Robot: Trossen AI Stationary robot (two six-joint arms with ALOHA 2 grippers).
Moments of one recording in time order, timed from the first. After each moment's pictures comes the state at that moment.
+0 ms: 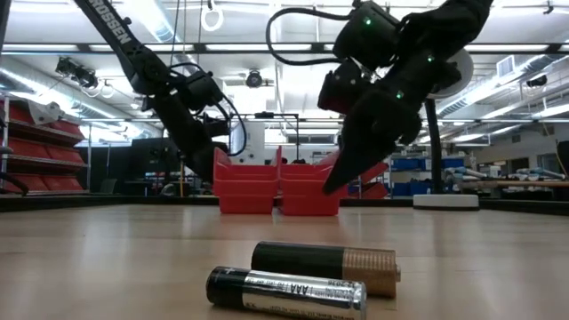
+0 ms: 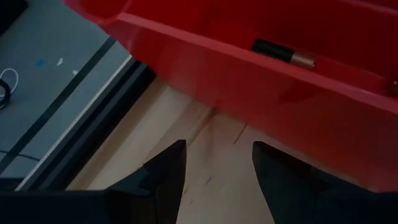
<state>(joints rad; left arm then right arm) 0.69 1.59 0.78 -0.04 -0.13 0.14 0.04 1.74 0.88 -0.04 0.00 0.11</state>
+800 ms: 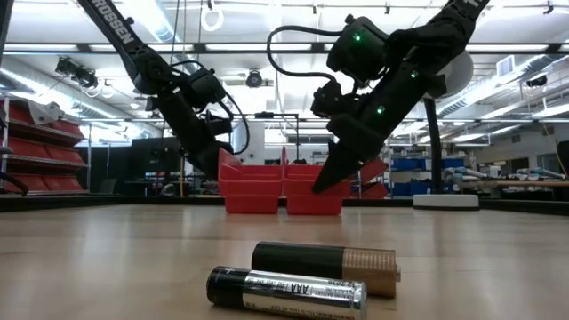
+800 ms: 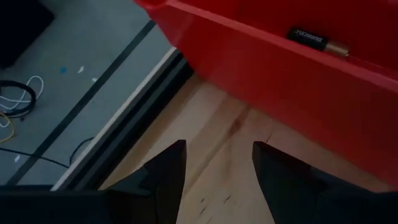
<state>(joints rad) 0.69 1.60 0.81 0.00 -0.19 0.15 -0.04 1.76 0.88 0.04 0.16 0.13</state>
